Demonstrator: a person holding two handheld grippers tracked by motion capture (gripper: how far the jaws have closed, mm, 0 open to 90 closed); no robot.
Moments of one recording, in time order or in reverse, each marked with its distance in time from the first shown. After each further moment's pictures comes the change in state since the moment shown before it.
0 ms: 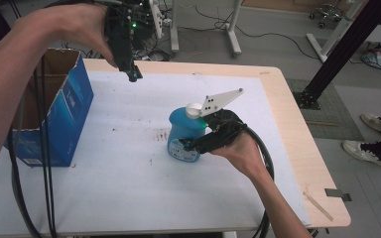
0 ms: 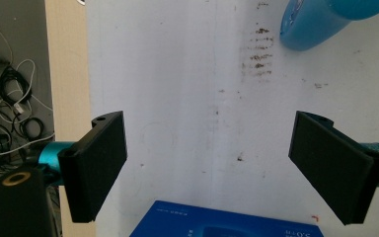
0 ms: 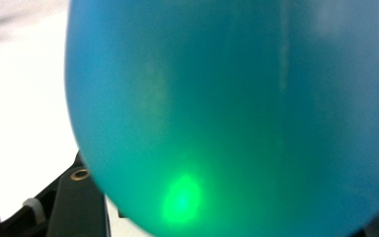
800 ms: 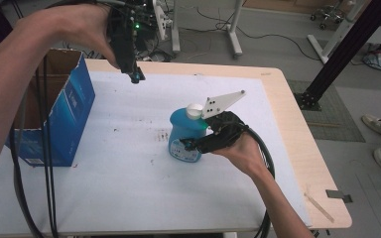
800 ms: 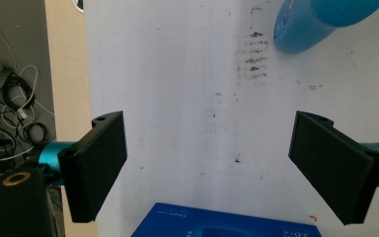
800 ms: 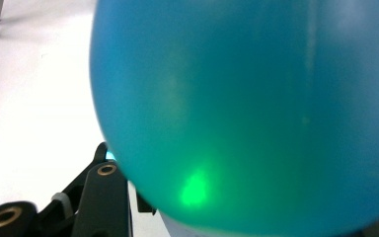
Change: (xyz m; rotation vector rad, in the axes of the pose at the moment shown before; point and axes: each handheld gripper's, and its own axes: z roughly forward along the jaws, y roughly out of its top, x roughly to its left) left arm -0.010 0.004 -0.006 -0.008 0.004 0.029; right arm 0.001 0.000 0.000 -0.021 0.025 -0.044
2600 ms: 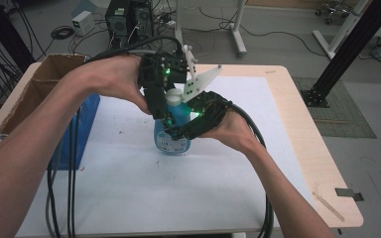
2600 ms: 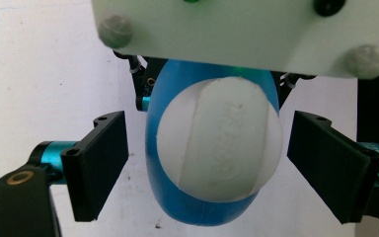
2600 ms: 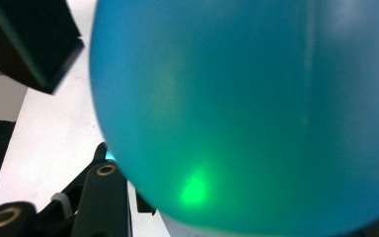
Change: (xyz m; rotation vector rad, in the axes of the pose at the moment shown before) left arm -0.060 0.040 0.042 -0.089 -0.169 -0.017; right arm -0.012 0.056 0.019 0.011 0.156 -0.117
